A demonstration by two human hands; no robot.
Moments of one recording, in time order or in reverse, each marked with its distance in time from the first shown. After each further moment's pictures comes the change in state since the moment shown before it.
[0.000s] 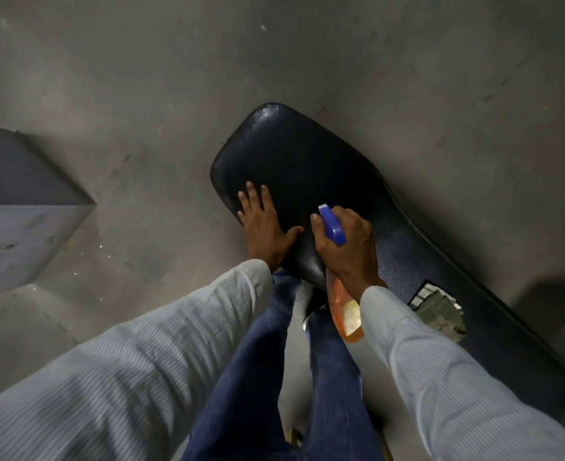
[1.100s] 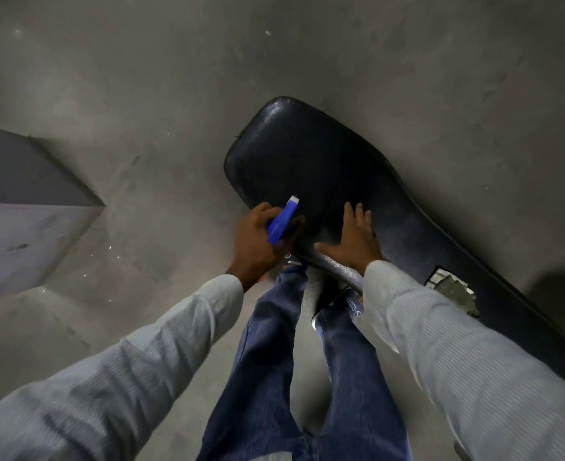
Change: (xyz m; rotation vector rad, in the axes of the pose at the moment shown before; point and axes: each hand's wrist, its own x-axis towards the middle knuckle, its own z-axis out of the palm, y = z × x) left_hand -0.059 -0.024 -0.074 -0.314 0.073 0.357; right_hand -0.003 0.040 0.026 -0.380 -0.481 0.275
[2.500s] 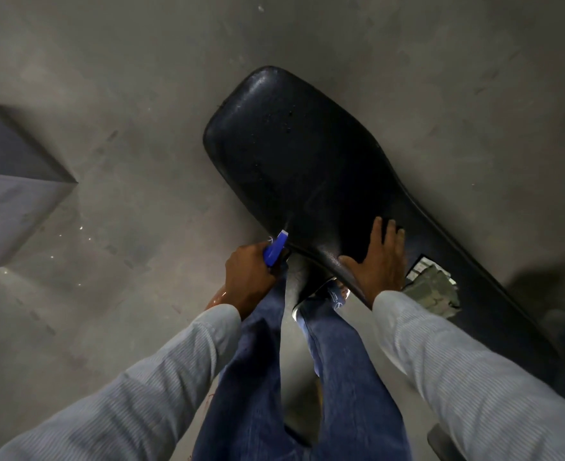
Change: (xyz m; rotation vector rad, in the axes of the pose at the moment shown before) left_hand -0.082 -0.020 0.057 0.119 -0.224 -0.322; right_hand -0.037 0.096 0.031 -0.207 0.313 0.129
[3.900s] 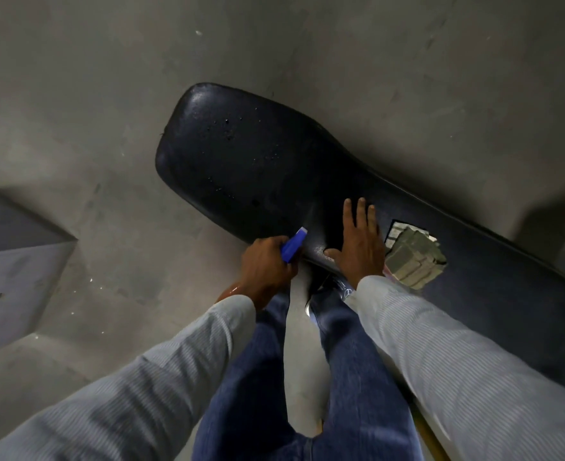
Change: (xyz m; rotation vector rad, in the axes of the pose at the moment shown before) left_hand 0.014 0.065 0.046 0.233 -0.192 0.161; right_hand -0.004 0.032 0.008 0.062 -0.018 -0.022
